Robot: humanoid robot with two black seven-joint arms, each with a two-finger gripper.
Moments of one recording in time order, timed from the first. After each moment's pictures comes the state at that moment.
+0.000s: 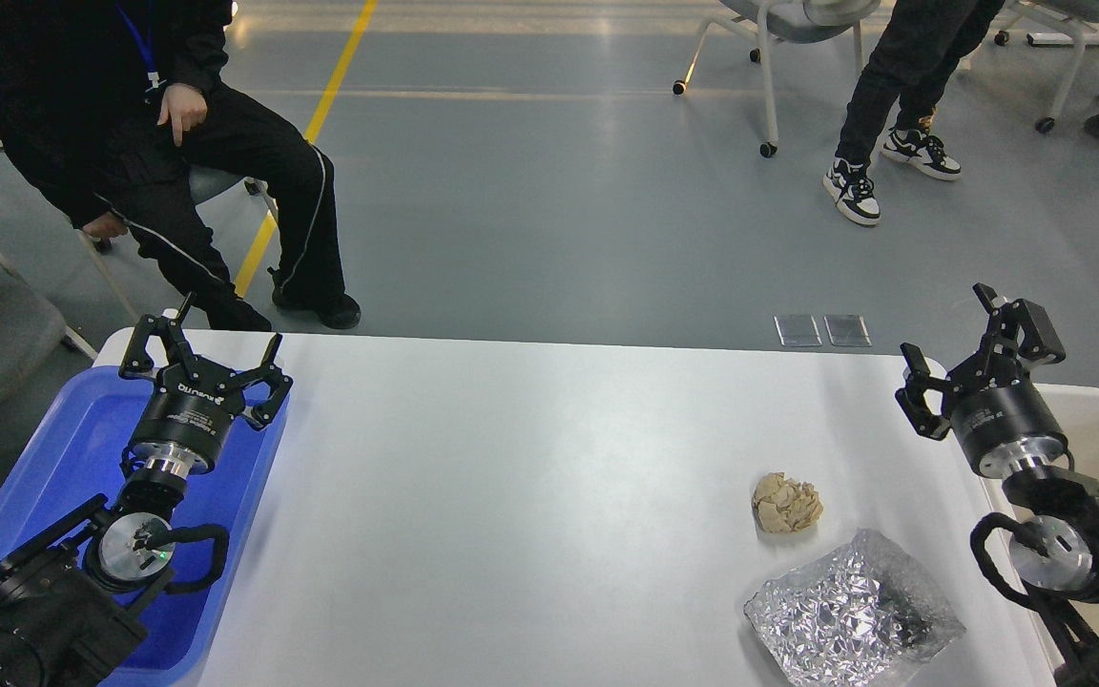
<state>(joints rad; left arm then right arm) -0.49 0.34 -0.88 -0.55 -0.08 -0.64 -0.50 0.28 -0.36 1.29 1.03 -0.52 0.05 0.26</state>
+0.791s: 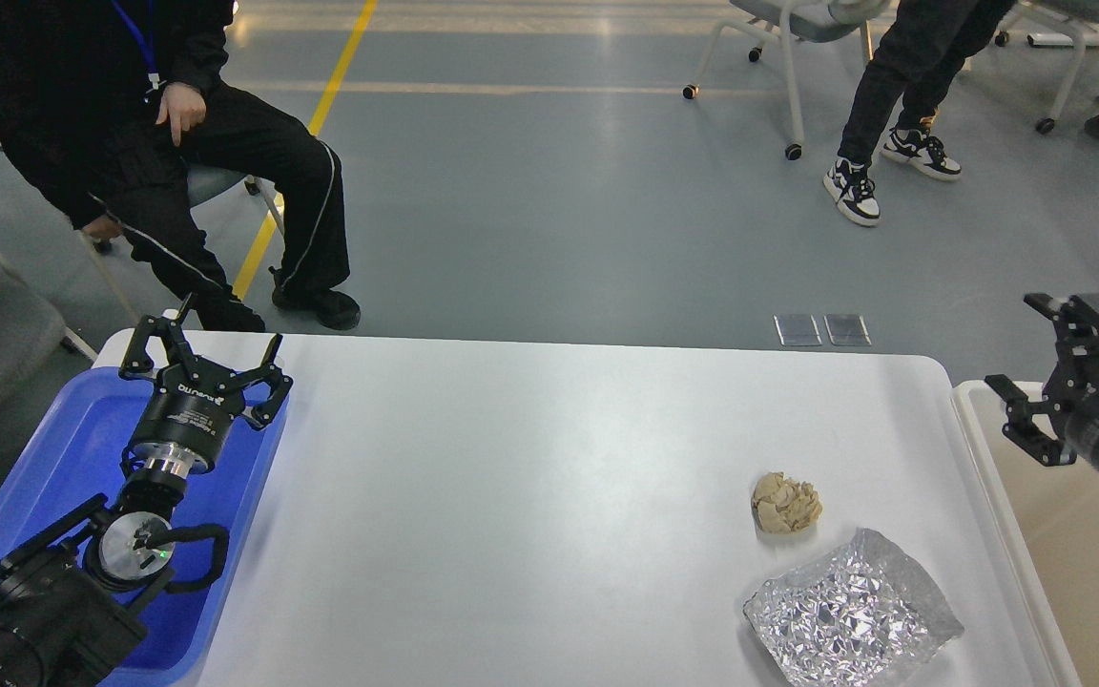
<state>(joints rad) -0.49 0.34 -0.88 -0.55 -0.08 -0.64 -0.50 0.22 -0.82 1.10 1.26 -0.45 0.07 0.08</state>
